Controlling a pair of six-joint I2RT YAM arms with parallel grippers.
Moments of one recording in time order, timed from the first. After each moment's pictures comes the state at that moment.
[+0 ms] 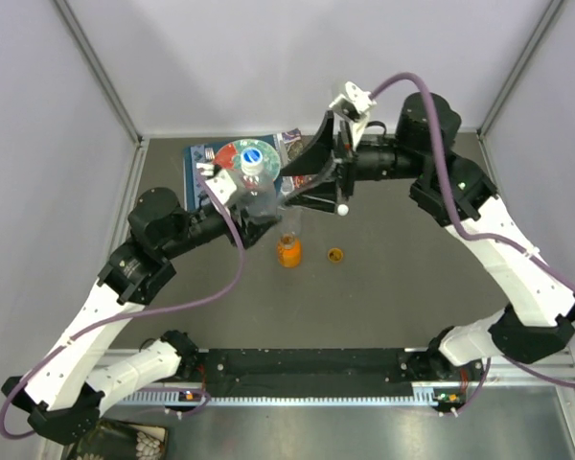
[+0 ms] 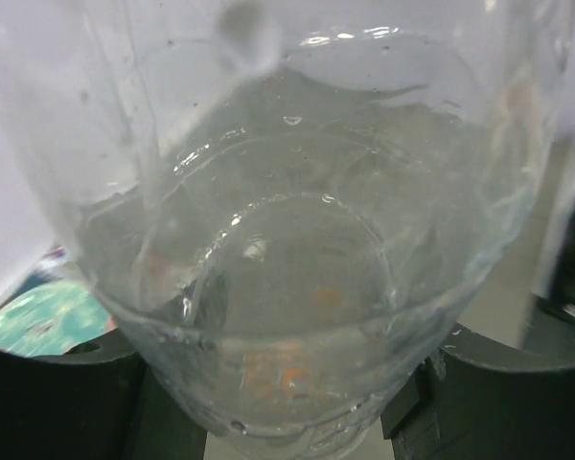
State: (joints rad) left arm -0.64 0.87 1.15 -0.31 0.30 0.10; right arm 0.79 1.41 1.86 -0.43 -0.78 0.17
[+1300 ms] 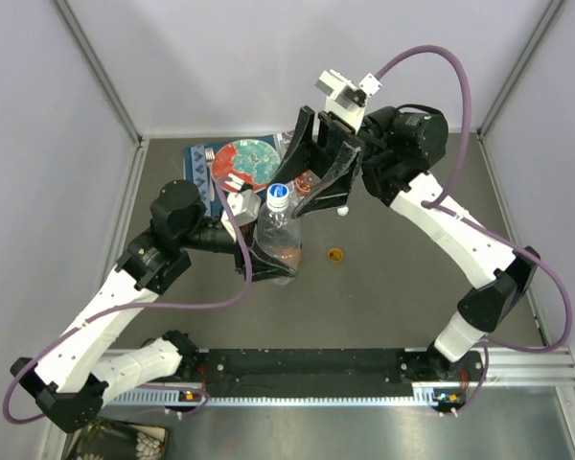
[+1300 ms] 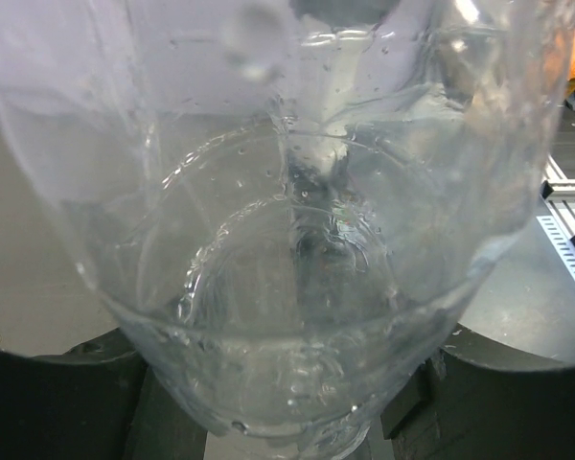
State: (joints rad) left arm -0.66 0.96 1.15 -0.28 1.03 -0.04; right arm 0.74 1.63 1.82 0.90 -1.39 1.12
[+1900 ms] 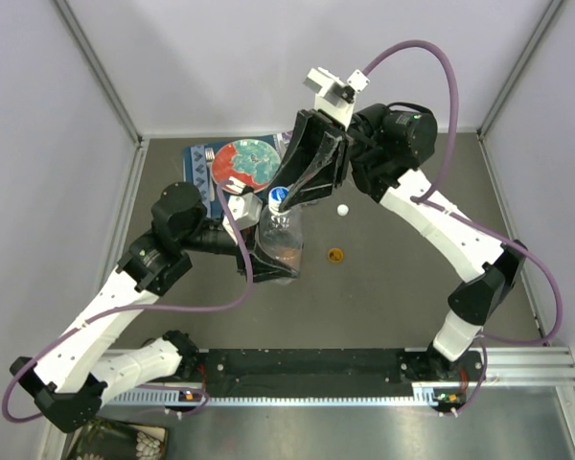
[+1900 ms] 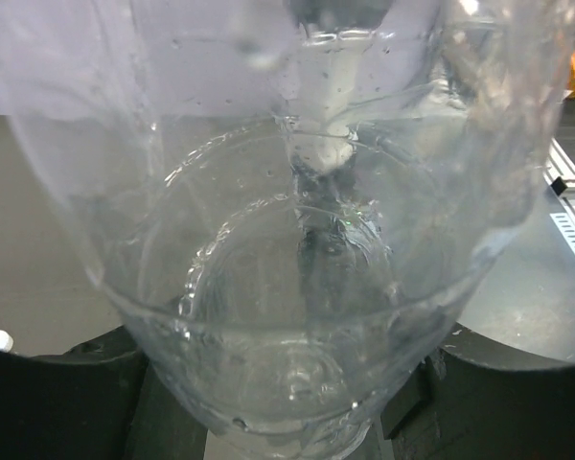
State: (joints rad) left arm -0.68 0.96 1.14 -0.27 1.02 -0.02; right arm 0.77 1.70 1.89 0.95 -1.40 1.19
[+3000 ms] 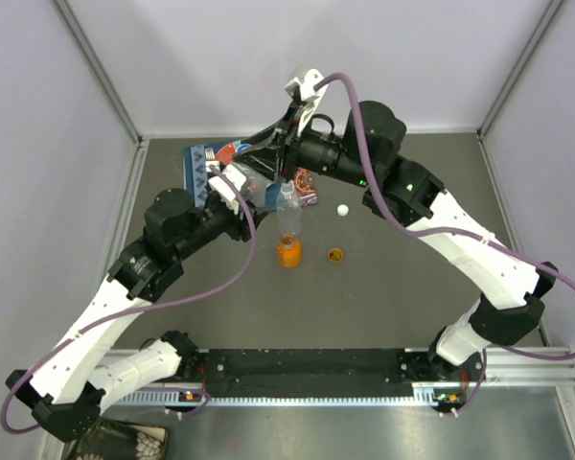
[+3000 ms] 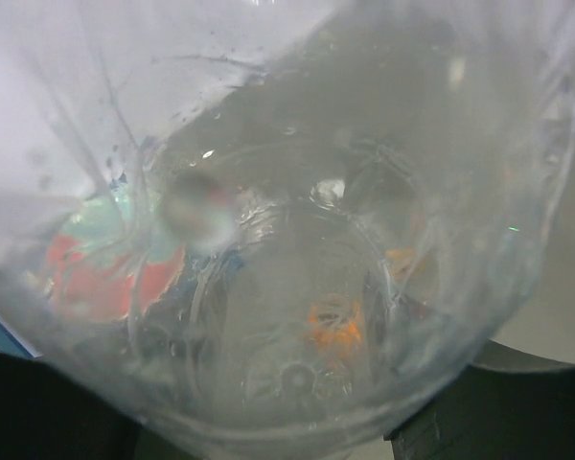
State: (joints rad) left arm -0.65 0.89 1.11 -0.37 0.11 0.14; right arm 0.95 1.56 1.95 -0.28 -0.33 0.17
